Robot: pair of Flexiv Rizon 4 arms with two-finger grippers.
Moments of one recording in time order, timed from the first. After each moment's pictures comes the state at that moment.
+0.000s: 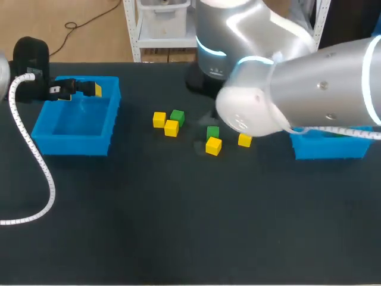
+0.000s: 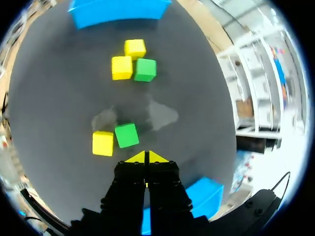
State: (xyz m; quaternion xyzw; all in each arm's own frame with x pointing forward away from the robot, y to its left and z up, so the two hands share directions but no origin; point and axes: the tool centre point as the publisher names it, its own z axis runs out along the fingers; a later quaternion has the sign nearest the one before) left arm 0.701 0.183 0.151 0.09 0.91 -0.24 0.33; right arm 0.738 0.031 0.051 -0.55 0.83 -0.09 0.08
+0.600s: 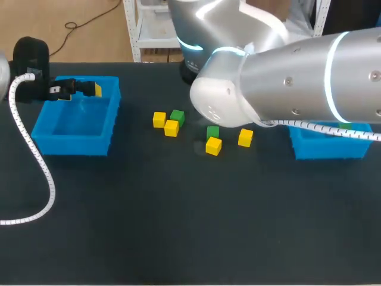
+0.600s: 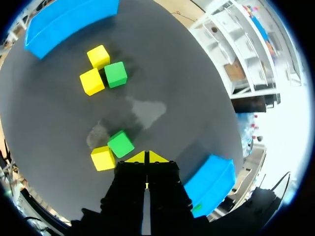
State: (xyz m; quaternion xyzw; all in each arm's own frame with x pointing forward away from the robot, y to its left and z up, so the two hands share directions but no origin) left arm 0.701 0.183 0.151 0.09 0.91 -0.24 0.33; right arm 0.740 0.038 0.053 -0.41 0.90 -0.12 0.06
